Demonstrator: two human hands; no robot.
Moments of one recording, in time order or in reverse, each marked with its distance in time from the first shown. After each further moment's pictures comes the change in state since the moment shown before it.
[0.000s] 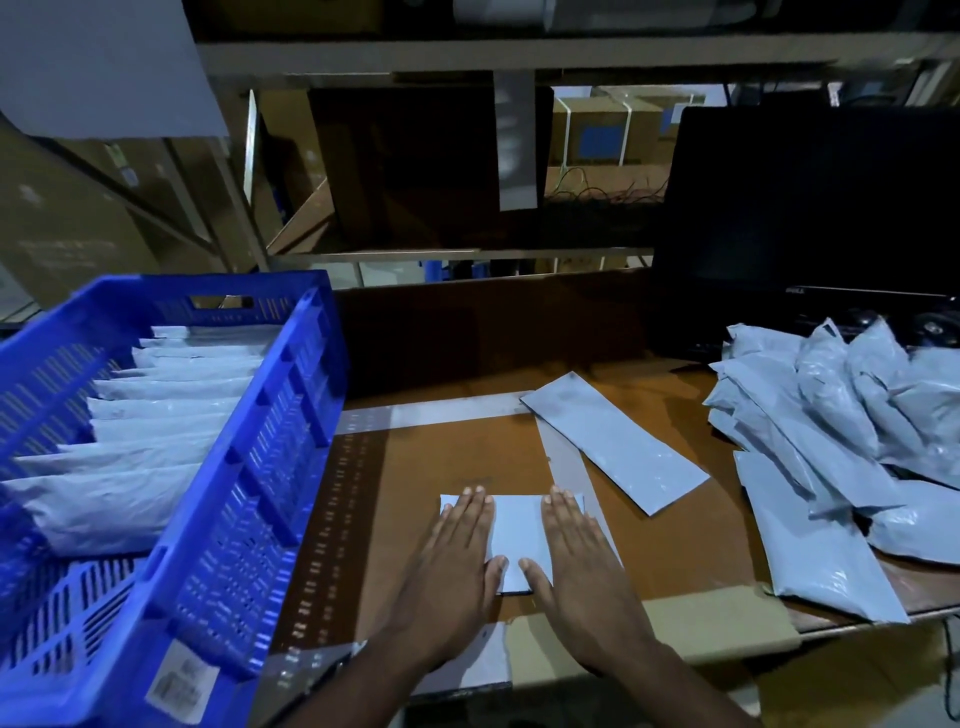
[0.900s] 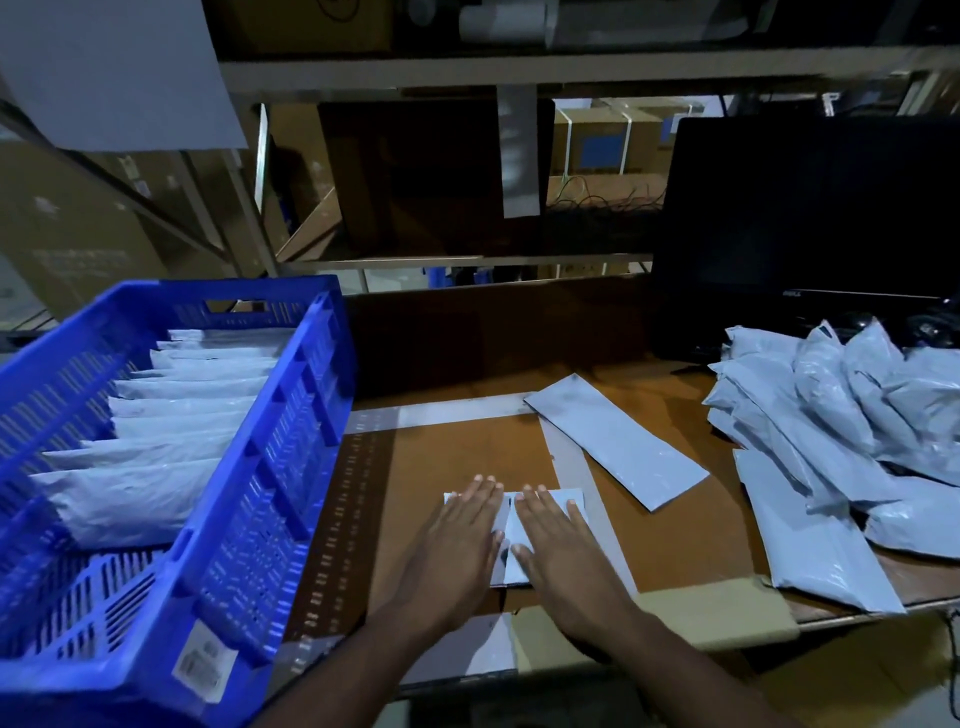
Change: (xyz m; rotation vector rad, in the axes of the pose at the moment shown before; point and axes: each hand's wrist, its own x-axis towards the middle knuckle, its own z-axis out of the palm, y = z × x) left_hand 0.004 0.000 -0.022 -0.006 0.036 0.031; right_hand 0.014 -0.016 -0.008 -0.006 0.005 -0.147
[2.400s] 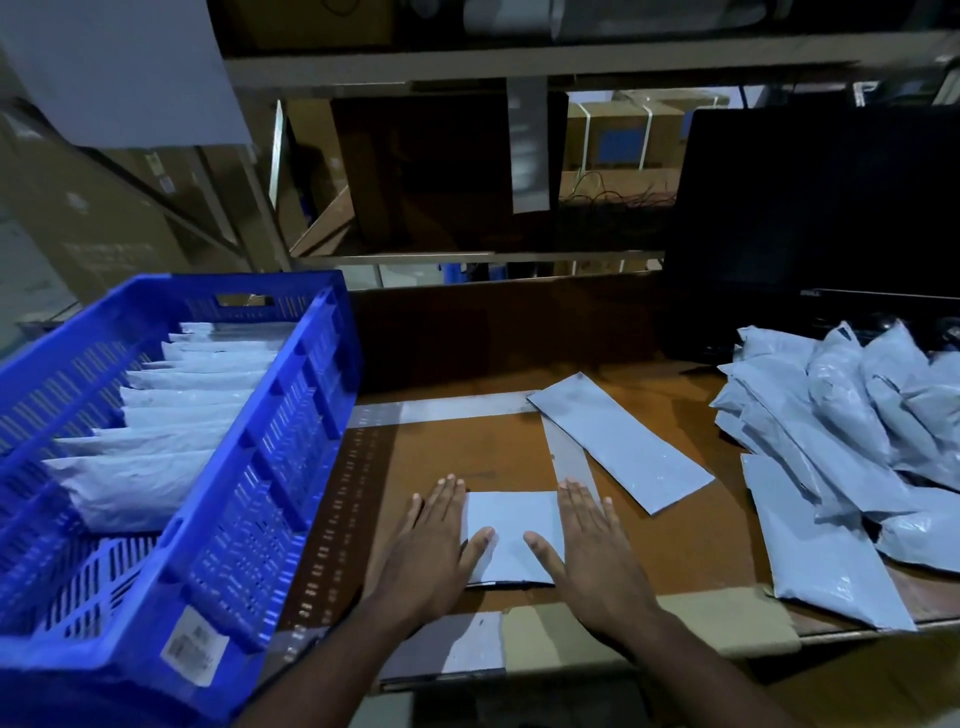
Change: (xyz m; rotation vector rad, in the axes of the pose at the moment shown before) left_hand -0.006 -0.006 -0.005 -0.070 -0.032 -0.238; right_hand -0.003 0.034 0.003 0.064 -0.055 0.194
